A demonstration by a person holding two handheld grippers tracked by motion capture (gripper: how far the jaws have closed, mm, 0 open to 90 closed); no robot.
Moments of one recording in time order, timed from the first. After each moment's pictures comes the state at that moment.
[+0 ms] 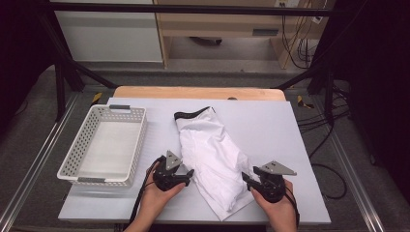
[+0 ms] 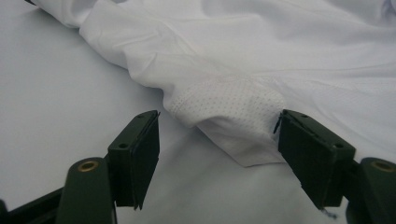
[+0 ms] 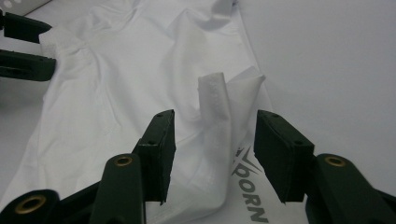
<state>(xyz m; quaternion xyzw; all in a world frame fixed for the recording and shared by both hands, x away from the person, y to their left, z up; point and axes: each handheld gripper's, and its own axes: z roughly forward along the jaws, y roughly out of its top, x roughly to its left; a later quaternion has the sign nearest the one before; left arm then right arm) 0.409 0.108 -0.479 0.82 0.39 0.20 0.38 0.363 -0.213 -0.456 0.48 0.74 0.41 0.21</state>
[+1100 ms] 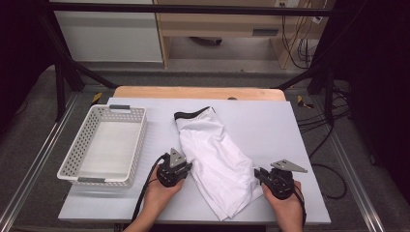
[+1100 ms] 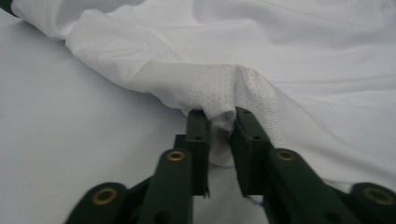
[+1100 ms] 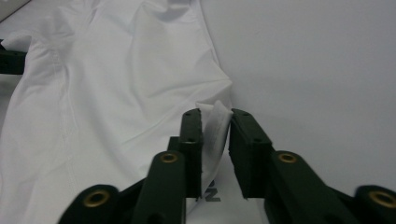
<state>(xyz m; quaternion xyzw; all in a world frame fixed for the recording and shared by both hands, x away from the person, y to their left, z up) 0.416 0.102 -0.476 0.82 0.37 0.19 0.39 0.368 -0.242 -0.460 0.54 0.71 0.40 0.19</state>
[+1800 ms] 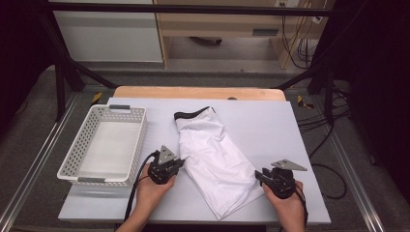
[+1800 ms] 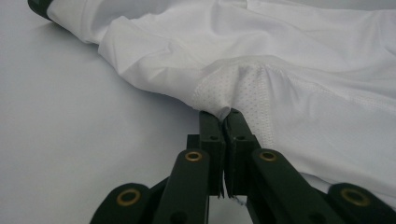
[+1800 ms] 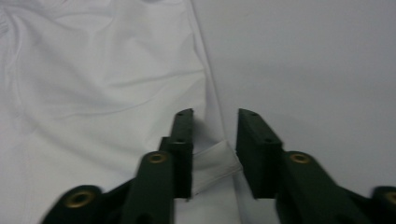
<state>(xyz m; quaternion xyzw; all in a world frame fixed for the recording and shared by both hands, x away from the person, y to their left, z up) 0.419 0.125 -0.469 0.81 0.38 0.18 0.41 0.375 -0.247 -0.469 0.54 0.73 0.38 0.18</state>
